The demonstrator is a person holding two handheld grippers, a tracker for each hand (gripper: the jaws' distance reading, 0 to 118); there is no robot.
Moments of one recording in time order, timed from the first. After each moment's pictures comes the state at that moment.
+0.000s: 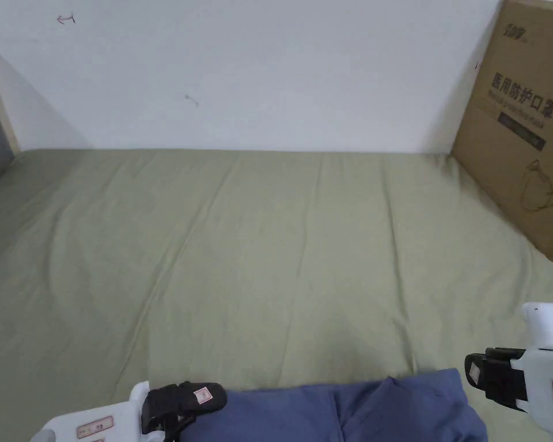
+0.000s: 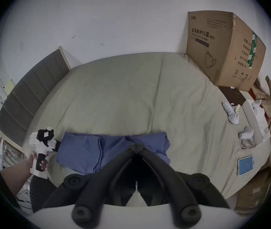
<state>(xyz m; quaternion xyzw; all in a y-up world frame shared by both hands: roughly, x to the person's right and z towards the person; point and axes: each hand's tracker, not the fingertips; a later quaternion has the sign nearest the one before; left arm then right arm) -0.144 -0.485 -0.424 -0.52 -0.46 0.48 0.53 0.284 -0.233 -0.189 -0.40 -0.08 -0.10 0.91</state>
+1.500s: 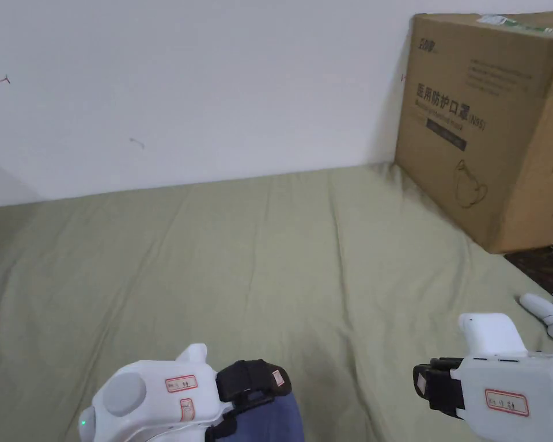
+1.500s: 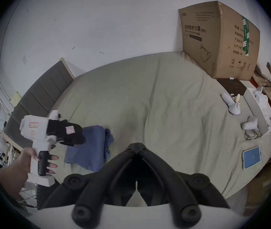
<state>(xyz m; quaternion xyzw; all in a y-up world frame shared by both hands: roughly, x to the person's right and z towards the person) 0.019 -0.329 -0.374 -0.54 -0.39 0.23 0.71 0.322 -0.238 -0.148 -0.38 -0.06 -0.15 0.91</state>
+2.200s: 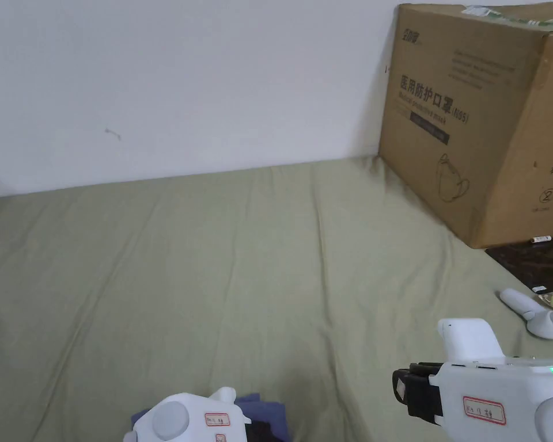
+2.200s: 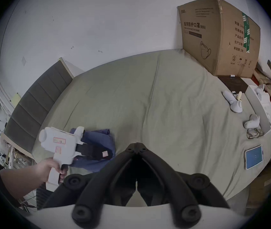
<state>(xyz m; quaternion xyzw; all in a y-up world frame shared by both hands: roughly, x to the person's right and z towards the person) 0.080 -0.435 -0.372 -0.64 -0.36 0.22 0.64 0.330 -0.248 -0.152 -0.38 -0.06 -0.16 0.91</state>
